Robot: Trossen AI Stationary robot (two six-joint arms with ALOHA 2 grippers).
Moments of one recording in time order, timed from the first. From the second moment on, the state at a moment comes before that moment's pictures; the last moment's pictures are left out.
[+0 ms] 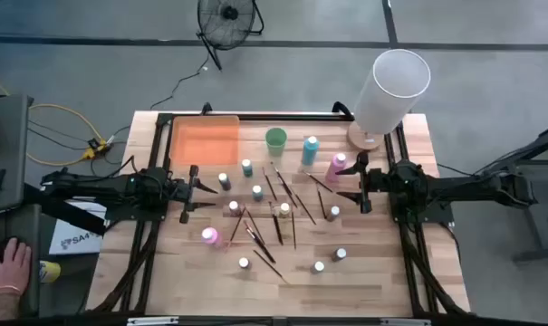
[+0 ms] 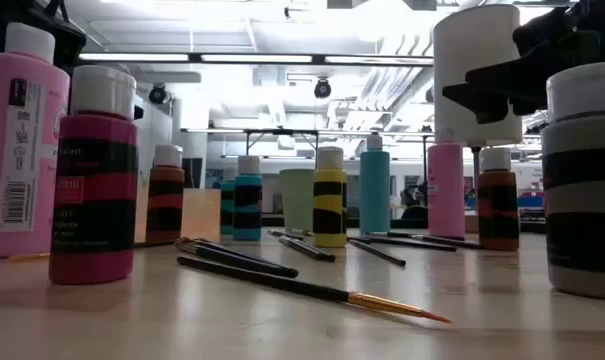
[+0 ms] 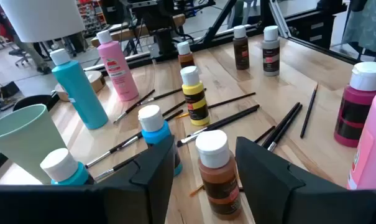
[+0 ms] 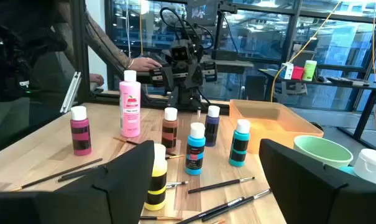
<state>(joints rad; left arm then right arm) 0.01 0.18 0.03 0.00 0.09 0.26 -0.19 0.59 0.01 0.64 -0.21 -0.08</state>
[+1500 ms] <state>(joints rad) 0.01 0.18 0.03 0.00 0.09 0.26 -0.19 0.59 0.01 0.64 -0.21 -0.08</state>
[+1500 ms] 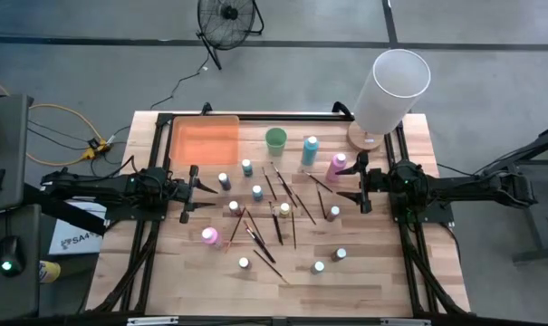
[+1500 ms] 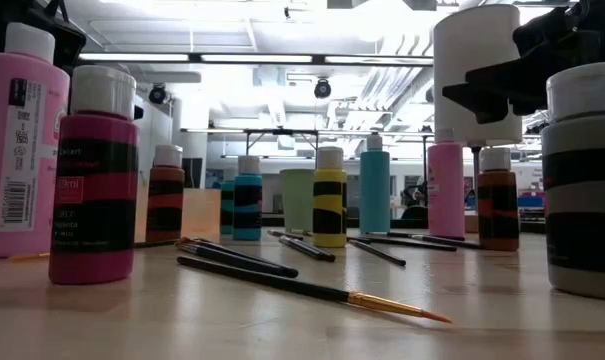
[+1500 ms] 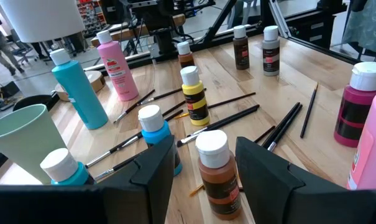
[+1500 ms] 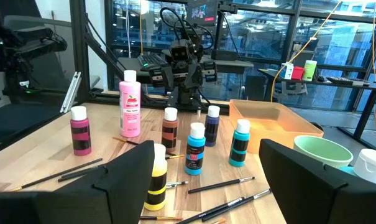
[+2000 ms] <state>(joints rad) 0.01 0.18 0.03 0.01 -0.14 0.29 -0.19 0.59 0.01 0.64 -0.21 -0.08</state>
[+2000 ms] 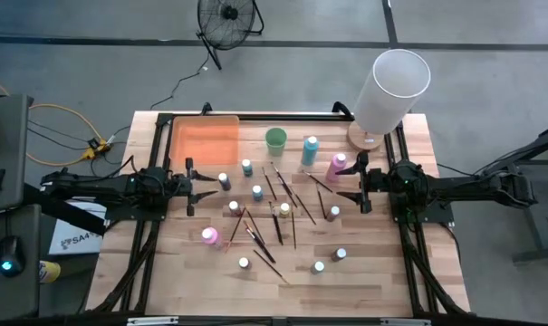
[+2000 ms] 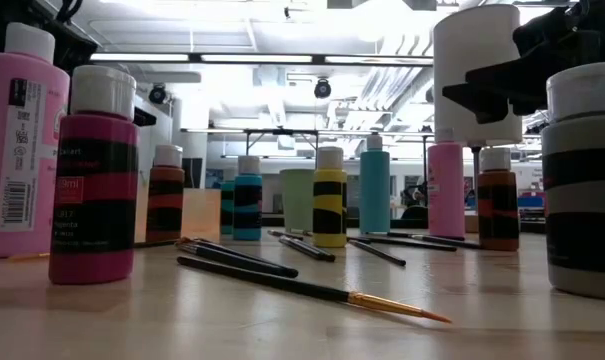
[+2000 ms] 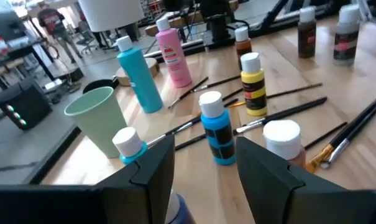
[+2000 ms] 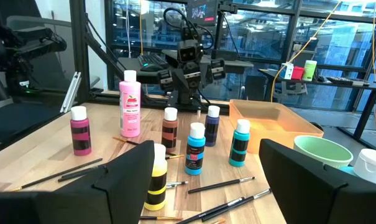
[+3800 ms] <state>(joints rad) 0.01 0.65 0.56 -0.36 -0.19 -0.25 -0.19 0.59 0.01 0.64 -0.21 -0.08</state>
